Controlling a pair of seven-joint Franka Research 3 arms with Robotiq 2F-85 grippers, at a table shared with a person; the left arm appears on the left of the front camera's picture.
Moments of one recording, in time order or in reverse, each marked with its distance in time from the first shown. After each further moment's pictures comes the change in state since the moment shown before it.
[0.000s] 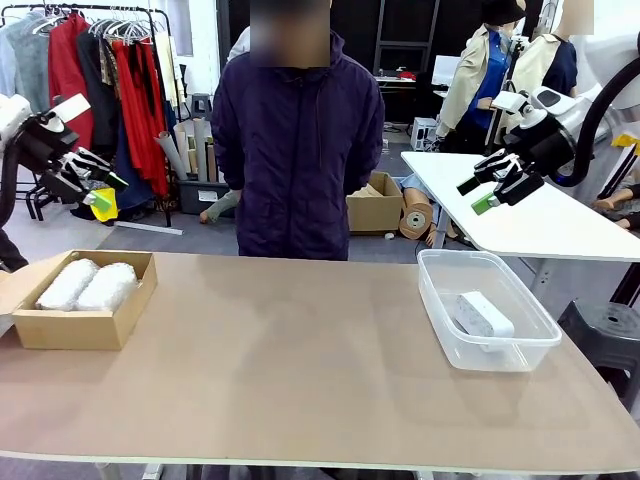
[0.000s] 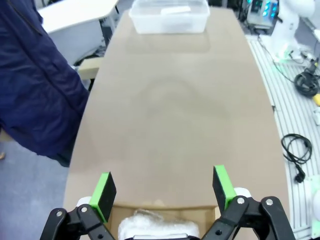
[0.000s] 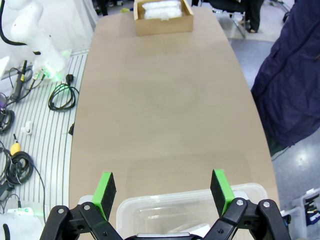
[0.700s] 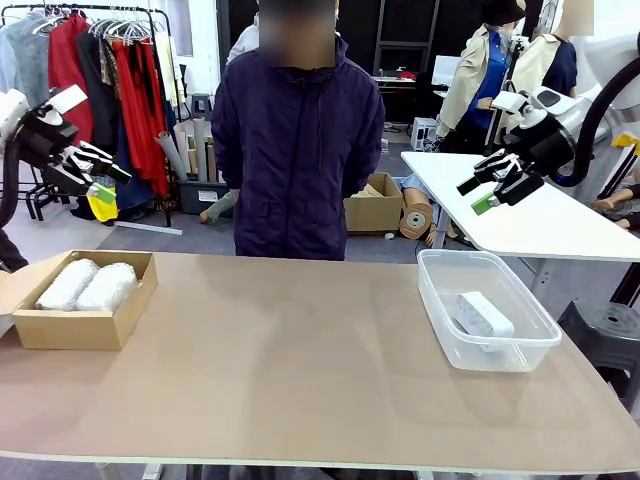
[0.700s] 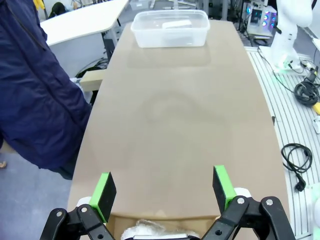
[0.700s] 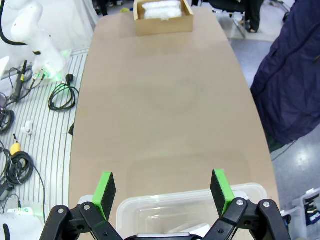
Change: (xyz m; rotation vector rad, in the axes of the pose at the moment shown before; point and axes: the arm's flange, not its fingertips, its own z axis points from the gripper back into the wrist) left arm 0.006 0.000 0.002 0.001 -0.053 -0.005; right arm 0.000 0.000 0.000 0.000 0.000 0.000
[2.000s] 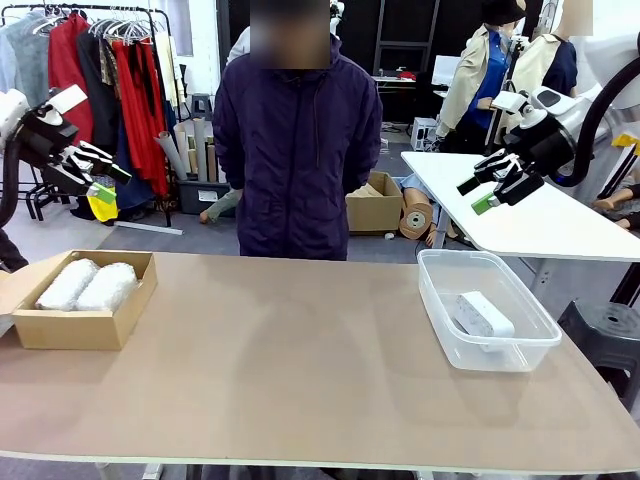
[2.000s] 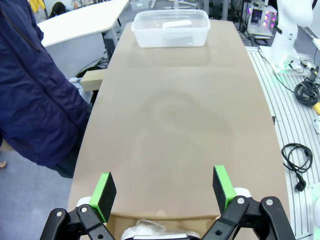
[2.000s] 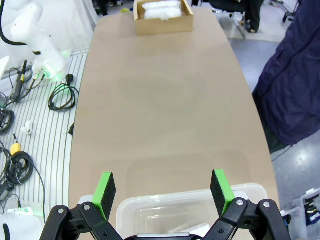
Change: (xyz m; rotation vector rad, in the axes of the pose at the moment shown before) left arm 0.000 0.000 0.000 0.001 0.001 0.000; right arm 0.000 0.000 0.000 0.000 0.000 0.000
